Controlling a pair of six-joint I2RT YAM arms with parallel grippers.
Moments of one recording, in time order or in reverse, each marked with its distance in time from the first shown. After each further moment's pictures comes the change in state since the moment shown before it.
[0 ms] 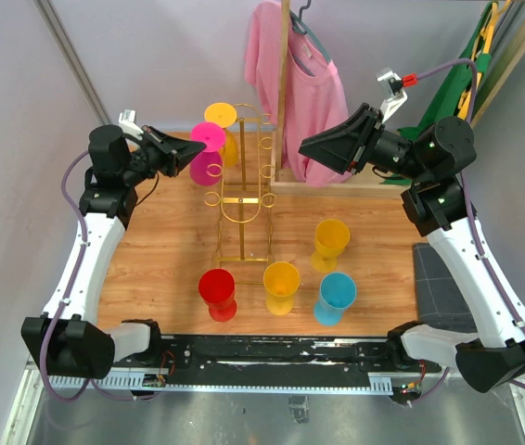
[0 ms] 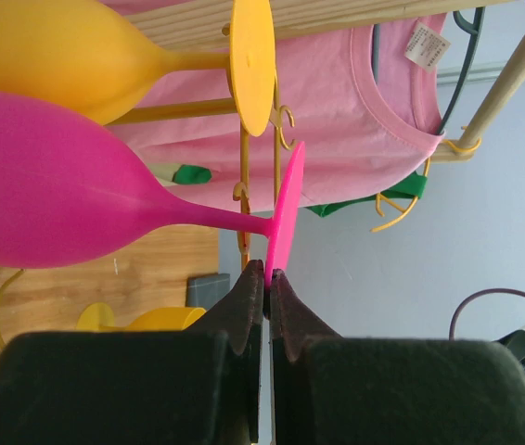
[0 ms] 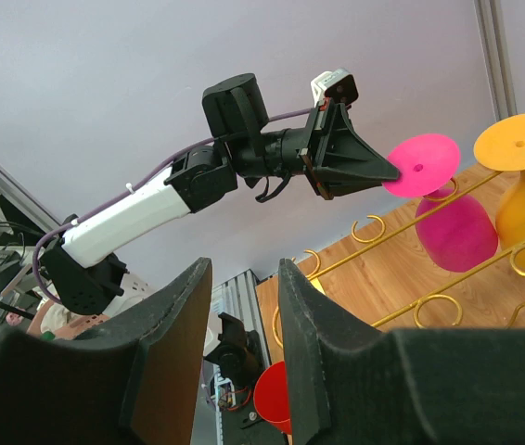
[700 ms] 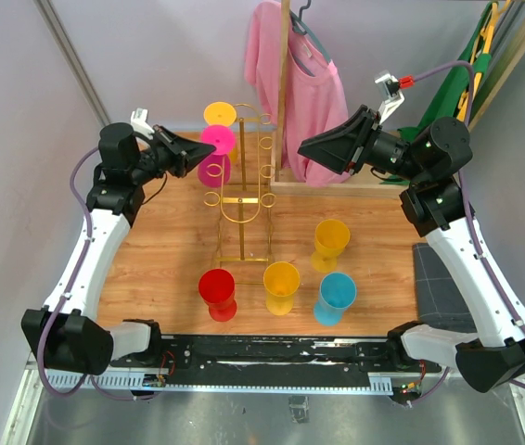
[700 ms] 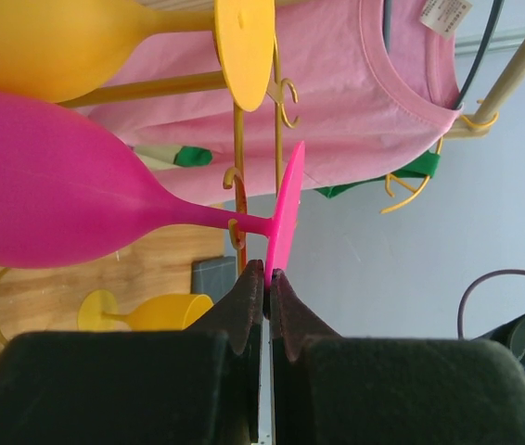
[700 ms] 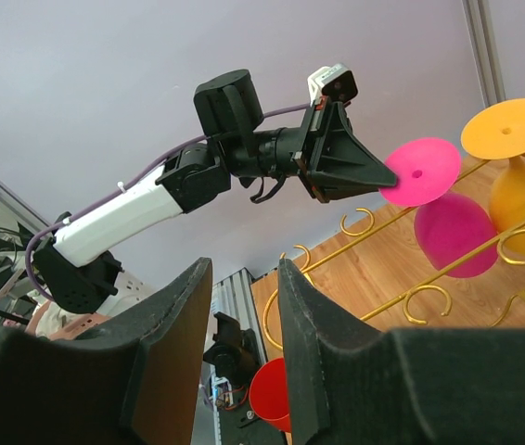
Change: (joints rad) left arm -0.058 0.032 0.019 -0.005 -0.007 0.020; right arm 0.000 0.000 -0.016 -0.018 0.018 -0.013
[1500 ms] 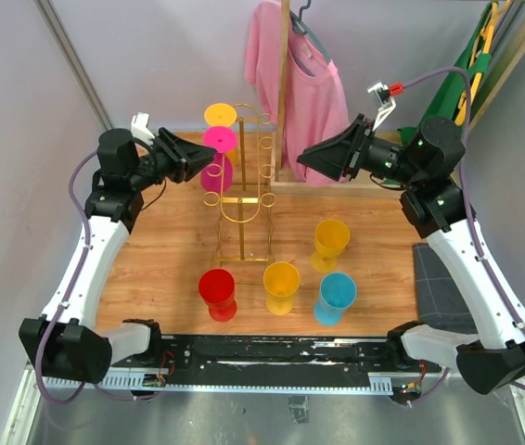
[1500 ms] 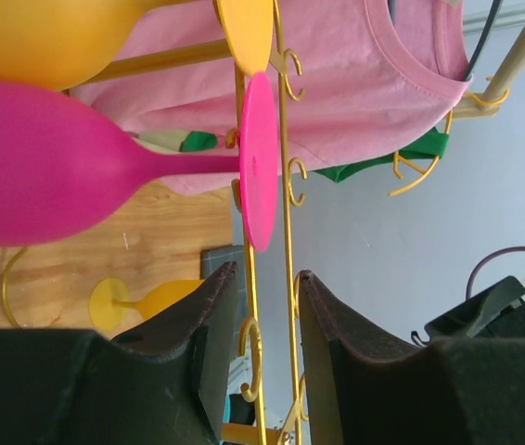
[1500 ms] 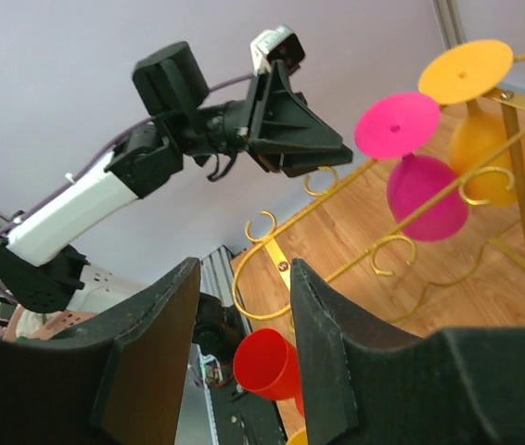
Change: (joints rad) left arm -0.006 -0.039 -0.030 -0.016 0.017 0.041; right arm 0.000 -0.008 -0.008 -0.137 0.032 -0.075
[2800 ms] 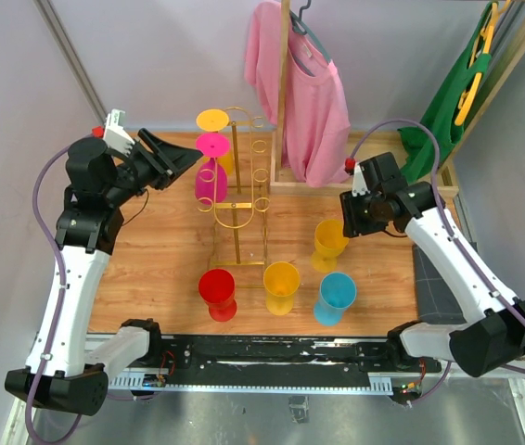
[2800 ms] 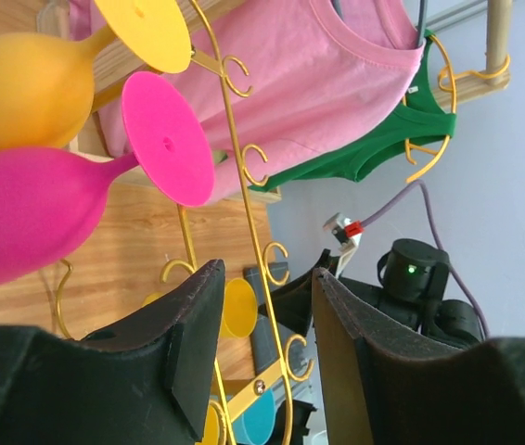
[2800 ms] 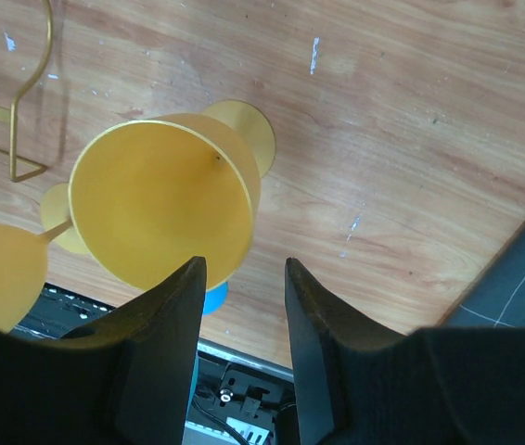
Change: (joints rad) left arm -0.001 -0.183 0.096 -0.225 -0.097 0.206; right arm 0.000 0.086 -0.126 -0.984 0.735 -0.570
